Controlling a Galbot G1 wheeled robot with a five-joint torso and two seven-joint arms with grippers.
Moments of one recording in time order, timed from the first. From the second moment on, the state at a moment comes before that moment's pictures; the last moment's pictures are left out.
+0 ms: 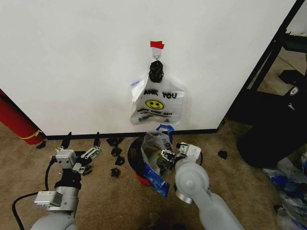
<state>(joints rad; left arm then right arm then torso) 1.71 -1.07 -0.55 -2.31 -0.35 -0.17 -0.32 -0.98 1.41 -0.02 2.02 1.19 -0.58 1.29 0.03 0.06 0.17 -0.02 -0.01</state>
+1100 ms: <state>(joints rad) 1.68 -1.10 -0.45 -2.25 -0.32 -0.13 -0.35 -0.94 1.55 0.06 1.86 1.37 -0.68 1.41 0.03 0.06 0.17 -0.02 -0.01</state>
